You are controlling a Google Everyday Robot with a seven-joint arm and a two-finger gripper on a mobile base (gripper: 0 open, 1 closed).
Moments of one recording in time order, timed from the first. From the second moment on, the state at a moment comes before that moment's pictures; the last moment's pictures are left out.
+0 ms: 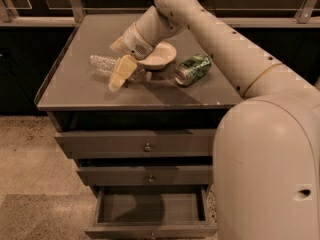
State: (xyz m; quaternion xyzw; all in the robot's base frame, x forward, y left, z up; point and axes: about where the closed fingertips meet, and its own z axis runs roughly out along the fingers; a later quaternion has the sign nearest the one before) arm 0.678 0.120 0.866 -0.68 0.61 0.27 0.31
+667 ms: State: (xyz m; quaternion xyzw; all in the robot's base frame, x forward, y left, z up) arm 0.681 0.124 0.851 -0.67 0.61 0.28 0.30
